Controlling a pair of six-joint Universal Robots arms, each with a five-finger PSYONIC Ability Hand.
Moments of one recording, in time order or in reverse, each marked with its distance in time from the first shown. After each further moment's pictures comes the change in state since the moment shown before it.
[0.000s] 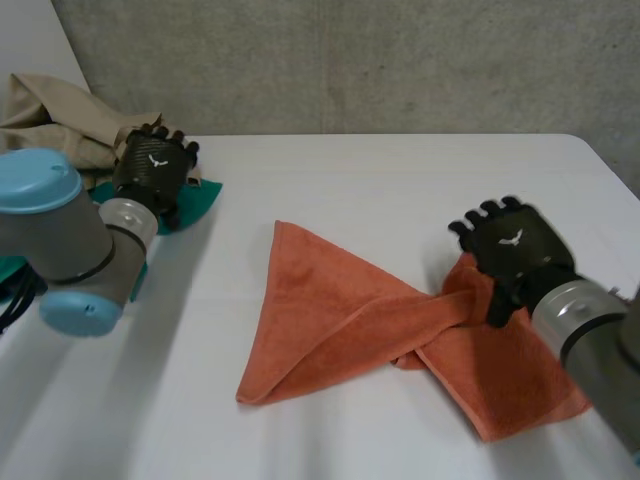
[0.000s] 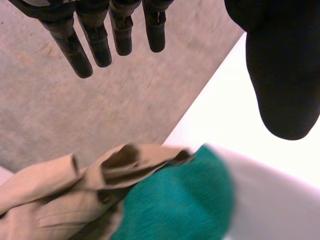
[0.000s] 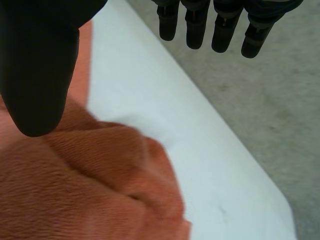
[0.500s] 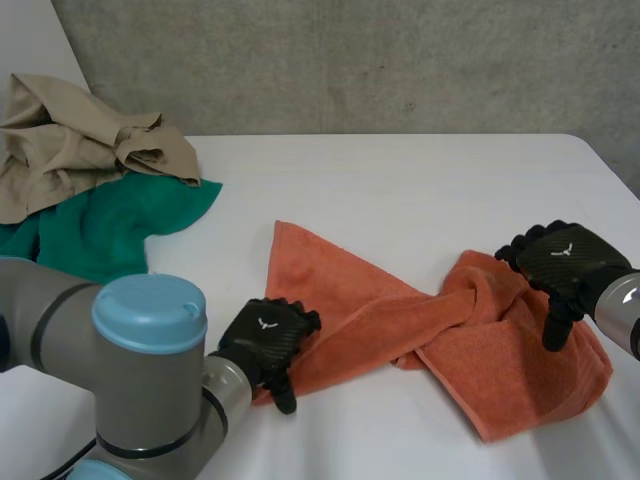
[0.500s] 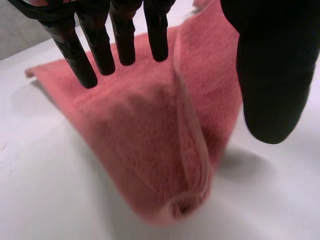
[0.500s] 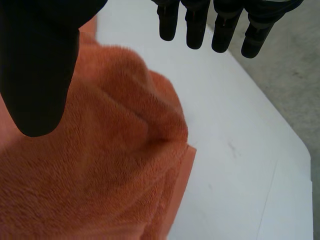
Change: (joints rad) left arm -0.397 0.063 -0.265 -0.289 -0.082 -0.458; right arm -0.212 0.022 -0.055 0.272 -0.126 -0.142; left_hand 0.106 0.109 0.097 0.123 0.117; right_hand 0.000 0.000 0.000 0.000 0.000
